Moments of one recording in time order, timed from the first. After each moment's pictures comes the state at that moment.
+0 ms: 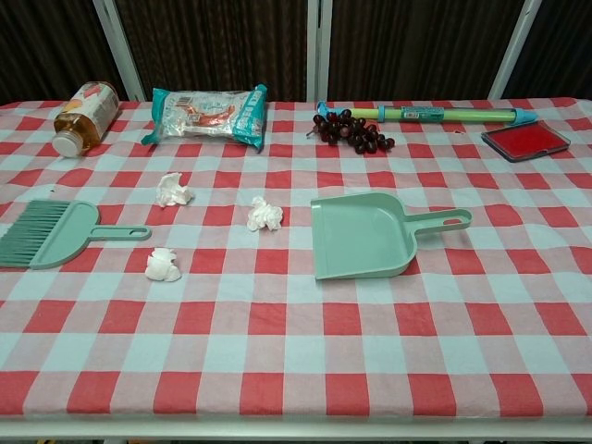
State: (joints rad) left arm -0.13 -1.21 -0.08 -1.58 1.42 1.43 0.11; right arm 0.08 -1.11 0.09 -1.65 -1.50 1.52 -0.09
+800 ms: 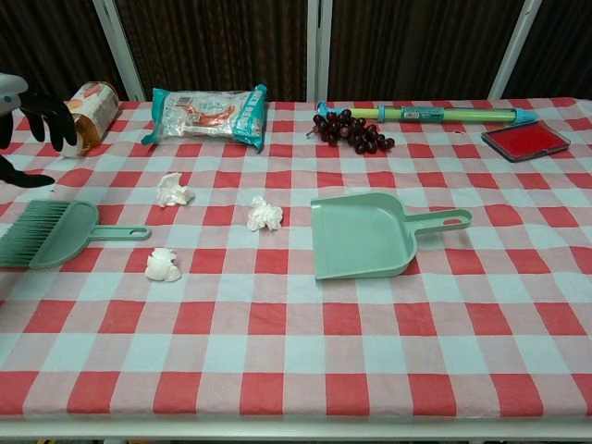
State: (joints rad) left arm -0.50 -1.40 -0.17 -1.47 1.27 1.02 0.36; right arm 0.11 -1.08 0.12 -1.66 -1.47 1.48 -0.11
